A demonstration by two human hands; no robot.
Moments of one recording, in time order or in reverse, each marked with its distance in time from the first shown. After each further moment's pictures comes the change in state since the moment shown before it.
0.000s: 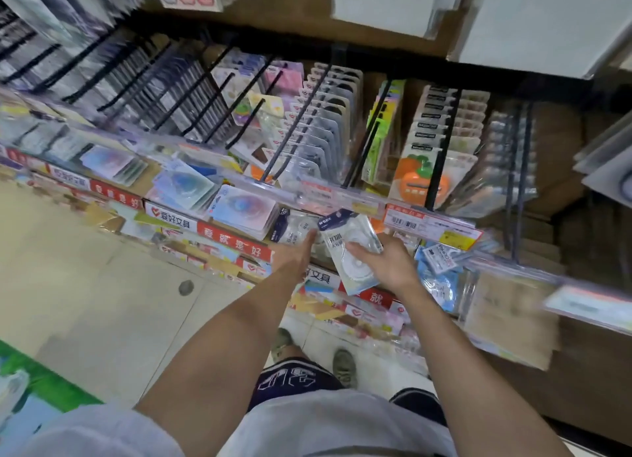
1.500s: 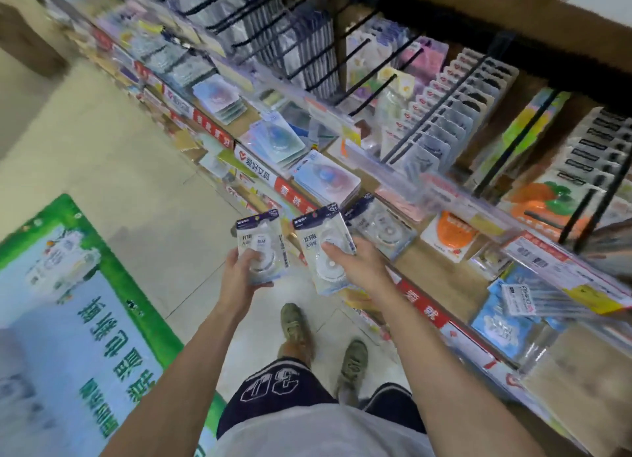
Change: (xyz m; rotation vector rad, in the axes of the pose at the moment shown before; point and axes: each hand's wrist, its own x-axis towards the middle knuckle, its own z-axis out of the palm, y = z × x) left_hand -0.066 -0.146 -0.146 -0.873 0.270 0.100; right_hand -0.015 -0.052 0.138 0.107 -0.450 -0.081
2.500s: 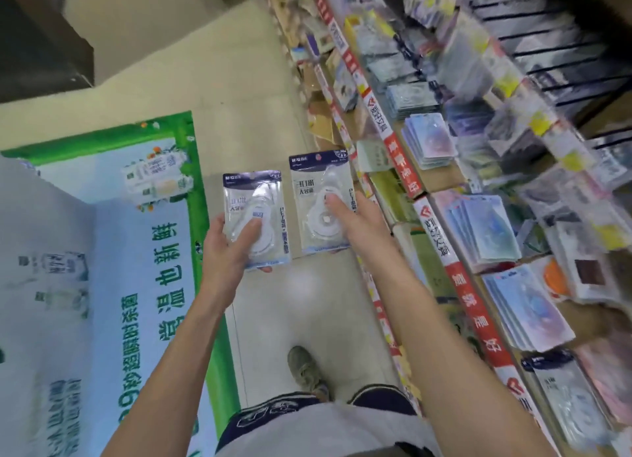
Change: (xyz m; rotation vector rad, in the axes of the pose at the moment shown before) left_hand 0.070 0.143 -0.300 -0.159 0.341 0.304; right_hand 0.092 -0.212 0.368 -0.100 -0.455 -0.213
